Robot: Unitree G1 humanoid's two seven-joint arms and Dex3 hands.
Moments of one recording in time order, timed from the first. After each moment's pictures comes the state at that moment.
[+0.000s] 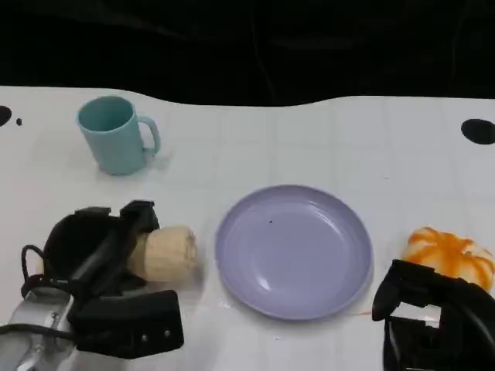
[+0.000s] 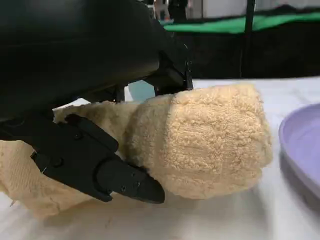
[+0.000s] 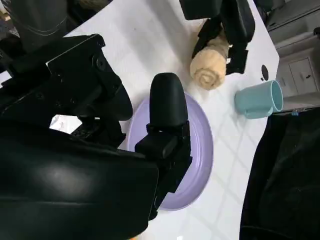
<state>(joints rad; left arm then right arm) -0.32 0.41 -0.37 0.51 0.80 -0.15 0.32 0.29 -0.19 0.03 -0.73 0.31 0.75 0.16</state>
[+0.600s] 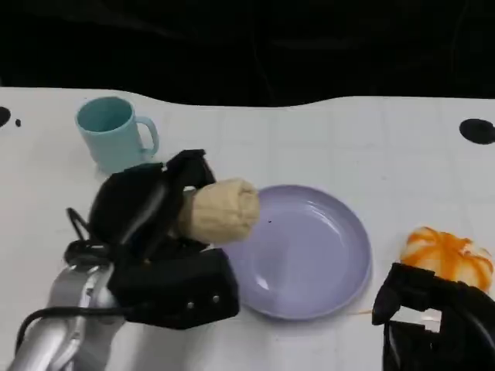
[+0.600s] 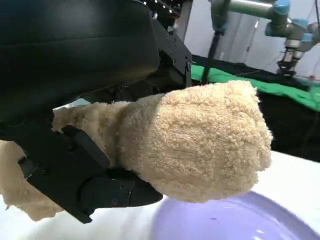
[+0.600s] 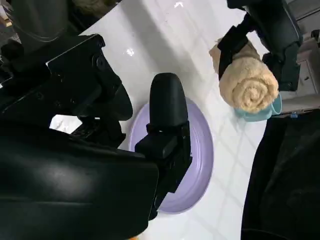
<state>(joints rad) -0.28 0.27 -0.33 0.05 0.71 0.04 0.08 0.31 -0.19 0.02 -0.76 0.33 0.77 0.16</state>
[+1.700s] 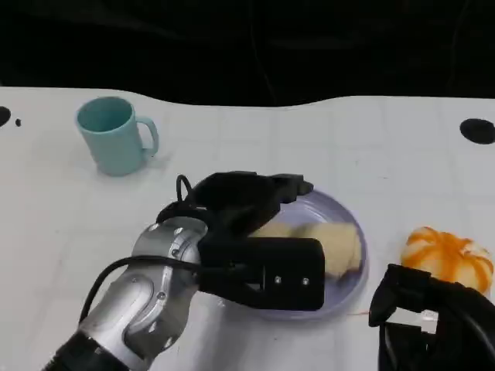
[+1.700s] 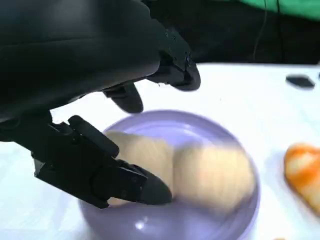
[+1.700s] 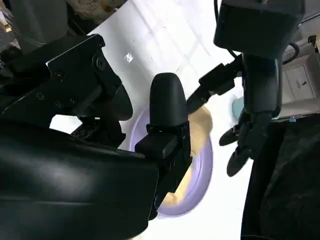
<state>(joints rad) -0.49 0.18 -0.55 0.06 0.77 0.22 -0.39 0.31 -0.19 0.03 -0.78 0.35 0.78 0.16</state>
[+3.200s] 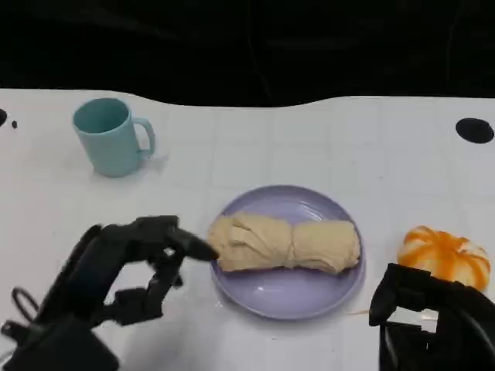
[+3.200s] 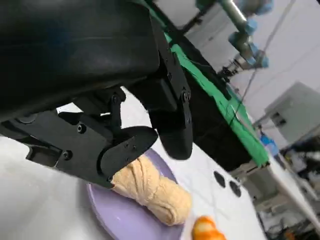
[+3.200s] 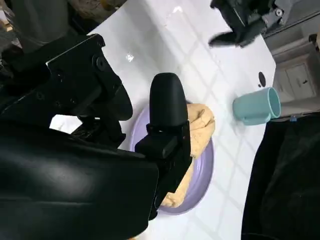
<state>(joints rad) 0.14 0.25 -0.05 -0.19 0.10 -0.29 -0.15 0.30 -0.19 0.03 -0.77 0.35 0.78 0.16</state>
